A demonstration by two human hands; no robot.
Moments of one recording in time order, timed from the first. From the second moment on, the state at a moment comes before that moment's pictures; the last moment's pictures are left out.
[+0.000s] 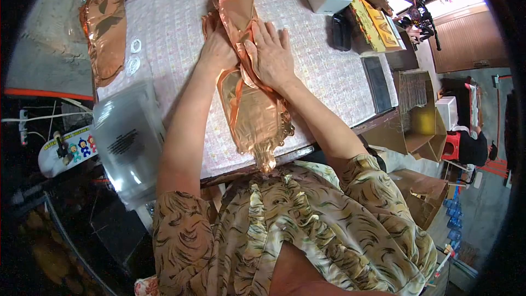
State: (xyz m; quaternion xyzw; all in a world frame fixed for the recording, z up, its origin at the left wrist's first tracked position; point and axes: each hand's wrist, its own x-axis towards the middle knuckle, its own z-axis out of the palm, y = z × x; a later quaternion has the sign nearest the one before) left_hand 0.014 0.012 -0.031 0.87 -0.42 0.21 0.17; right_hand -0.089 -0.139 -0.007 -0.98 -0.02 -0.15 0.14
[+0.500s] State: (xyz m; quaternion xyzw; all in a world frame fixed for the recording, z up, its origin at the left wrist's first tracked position) left_hand 0.019 0.014 -0.022 0.88 -0.42 0.13 0.20; right_hand -0.090 -0.137 -0.010 -0.98 -0.01 -0.14 0.10
